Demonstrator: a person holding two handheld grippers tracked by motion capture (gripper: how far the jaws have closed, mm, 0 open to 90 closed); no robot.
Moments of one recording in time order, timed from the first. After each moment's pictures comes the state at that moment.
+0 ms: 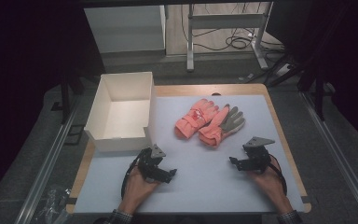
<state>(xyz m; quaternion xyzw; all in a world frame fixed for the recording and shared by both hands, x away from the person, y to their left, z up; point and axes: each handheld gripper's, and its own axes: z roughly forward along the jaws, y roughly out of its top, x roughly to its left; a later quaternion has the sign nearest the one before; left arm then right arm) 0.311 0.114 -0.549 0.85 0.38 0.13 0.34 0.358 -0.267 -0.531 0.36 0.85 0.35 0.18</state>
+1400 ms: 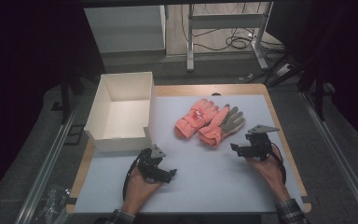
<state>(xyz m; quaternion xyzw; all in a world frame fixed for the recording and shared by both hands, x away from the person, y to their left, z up) 0.310 0.114 -0.549 0.85 0.38 0.13 0.34 0.386 -0.268 -0.506 0.41 0.81 0.38 0.18</state>
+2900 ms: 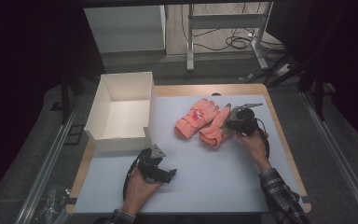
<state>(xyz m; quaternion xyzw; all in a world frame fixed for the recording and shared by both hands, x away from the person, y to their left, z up) 0.310 0.114 -0.549 0.85 0.38 0.13 0.34 0.466 -0.235 -0.496 0.45 0.81 0.35 0.16</state>
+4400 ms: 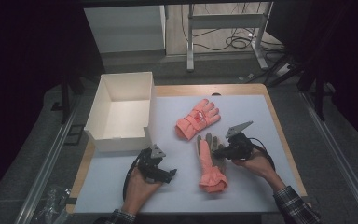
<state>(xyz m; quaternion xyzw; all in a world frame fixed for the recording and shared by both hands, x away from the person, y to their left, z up) 0.310 0.114 -0.549 0.85 0.38 0.13 0.34 0.388 -0.212 -0.499 0.22 0.90 0.37 -0.02</state>
